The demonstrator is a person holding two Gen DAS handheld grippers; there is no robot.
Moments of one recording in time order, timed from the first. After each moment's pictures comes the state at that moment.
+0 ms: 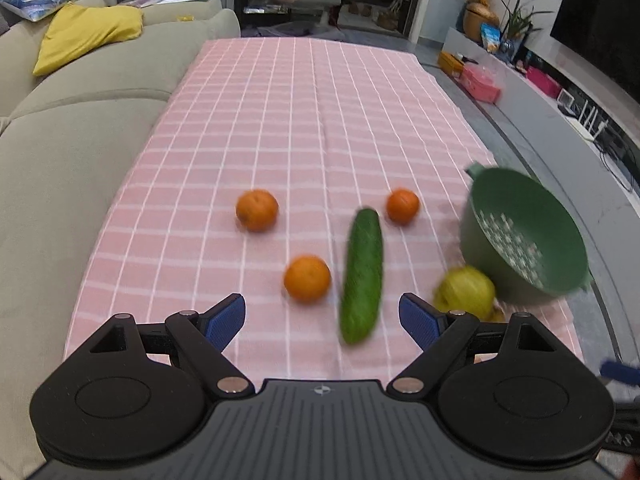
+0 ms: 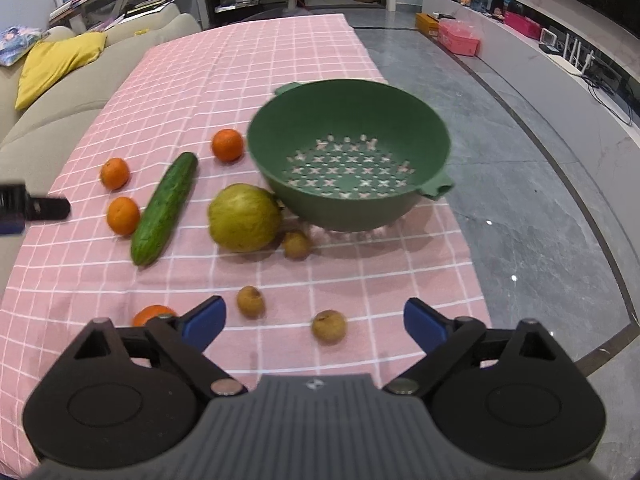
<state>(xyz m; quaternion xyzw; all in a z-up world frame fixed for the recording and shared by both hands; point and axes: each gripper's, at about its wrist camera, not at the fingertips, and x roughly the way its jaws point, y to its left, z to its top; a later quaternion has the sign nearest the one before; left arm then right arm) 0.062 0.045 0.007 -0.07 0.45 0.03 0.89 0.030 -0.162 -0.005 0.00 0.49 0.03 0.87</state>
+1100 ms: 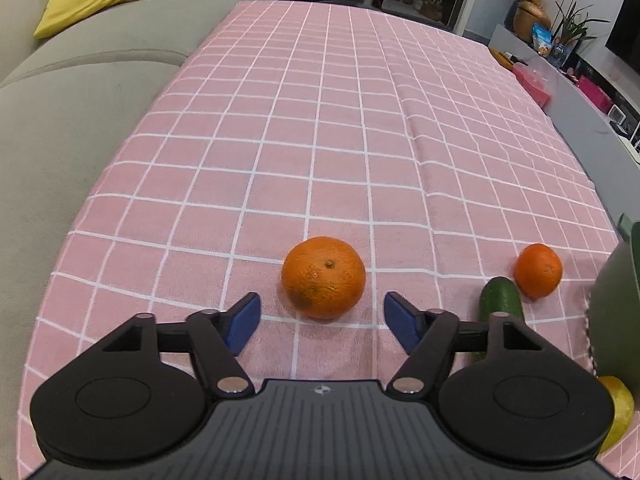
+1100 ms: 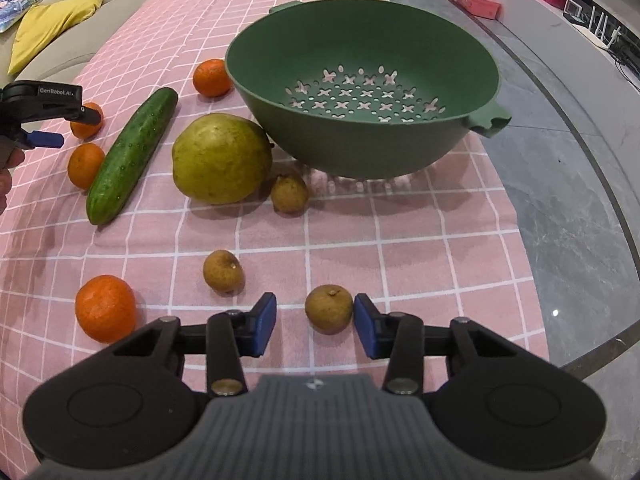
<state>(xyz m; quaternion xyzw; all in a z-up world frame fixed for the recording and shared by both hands) 0.181 0.115 -0.092 -0.10 0.47 0.06 0.88 0.062 -0.159 -0.074 -0.01 0.54 0.05 0.84</state>
